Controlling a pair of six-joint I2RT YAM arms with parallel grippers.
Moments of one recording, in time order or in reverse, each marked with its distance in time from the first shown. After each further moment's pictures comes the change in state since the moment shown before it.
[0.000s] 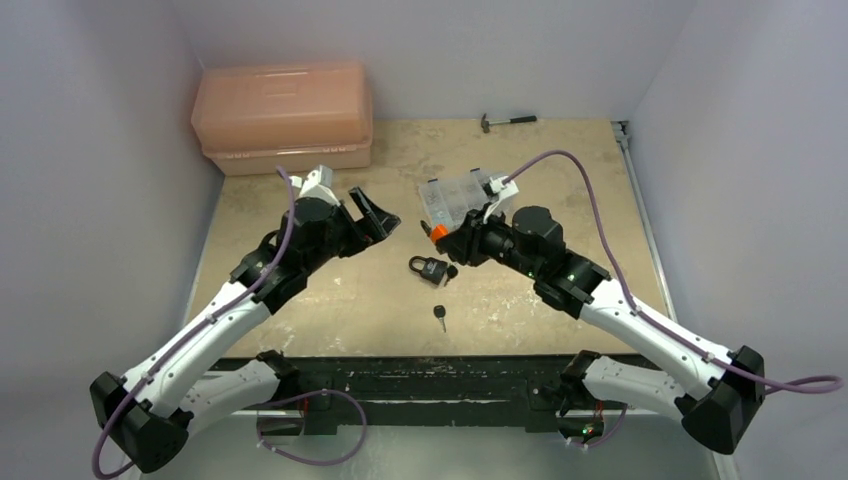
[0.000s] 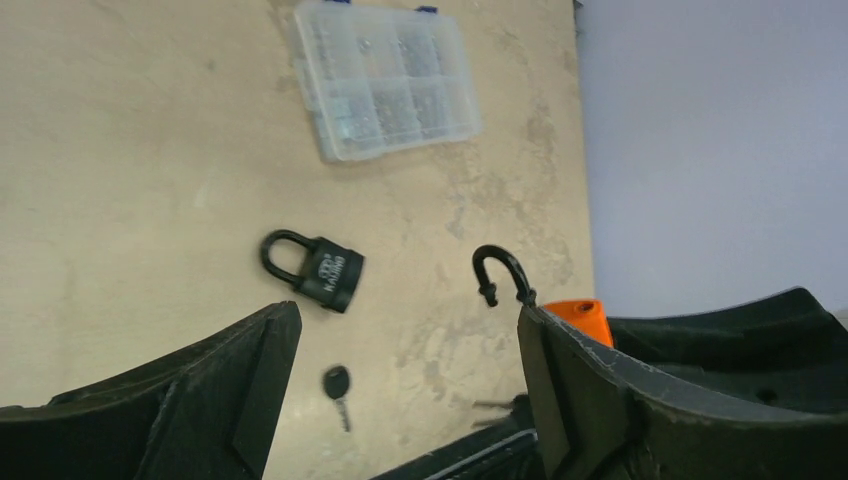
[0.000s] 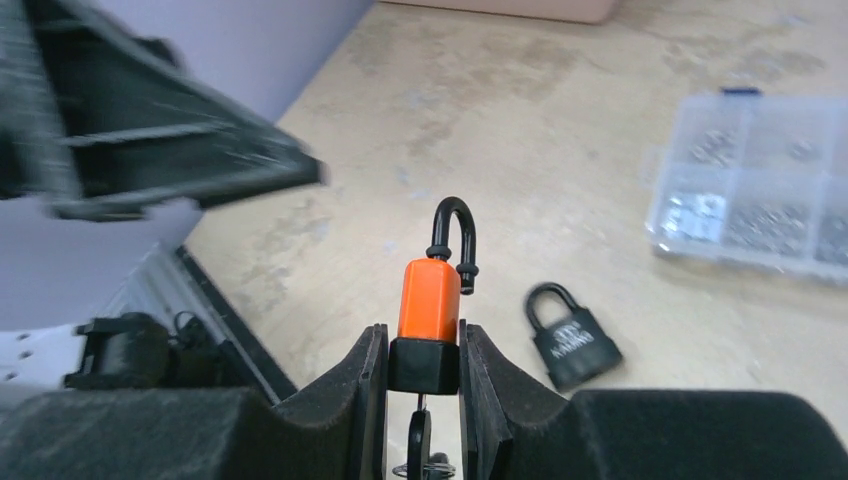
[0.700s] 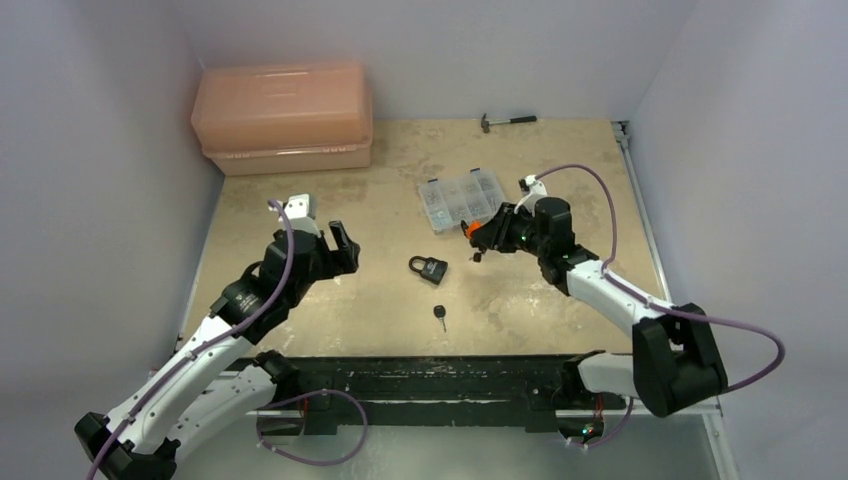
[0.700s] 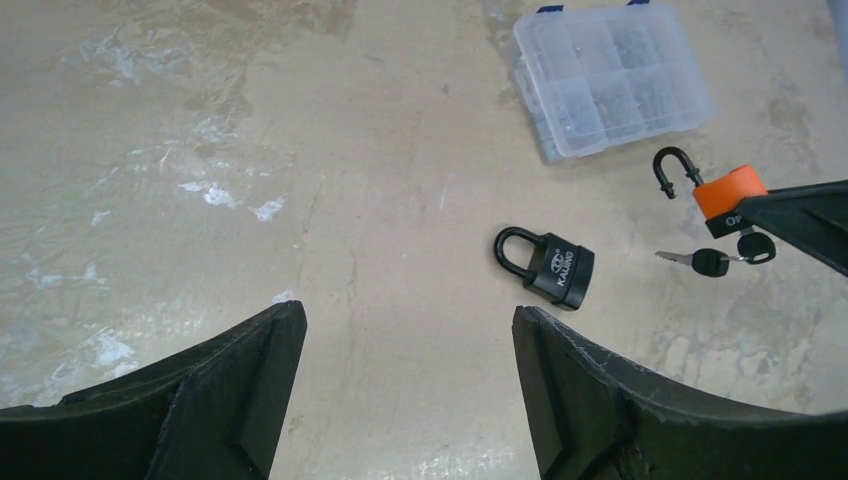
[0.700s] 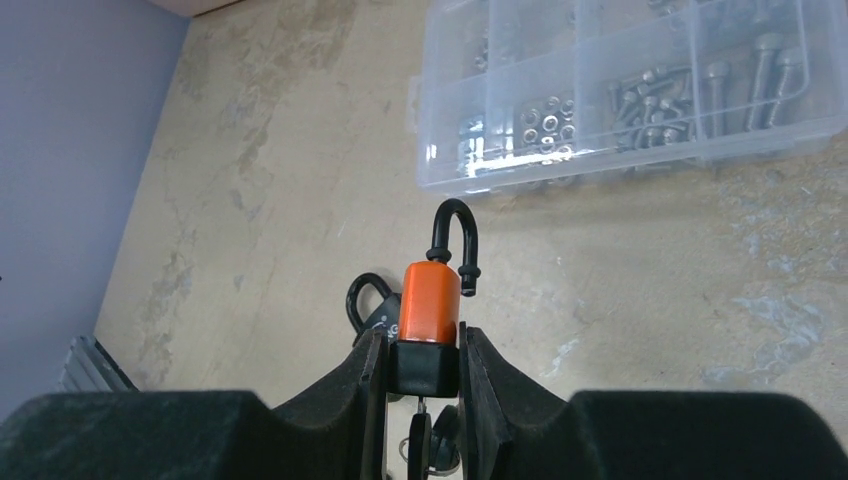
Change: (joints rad) left arm 0.006 -0.250 -0.148 -0.177 -0.282 0.375; right arm -0.435 0.212 -0.259 0.278 -0.226 0.098
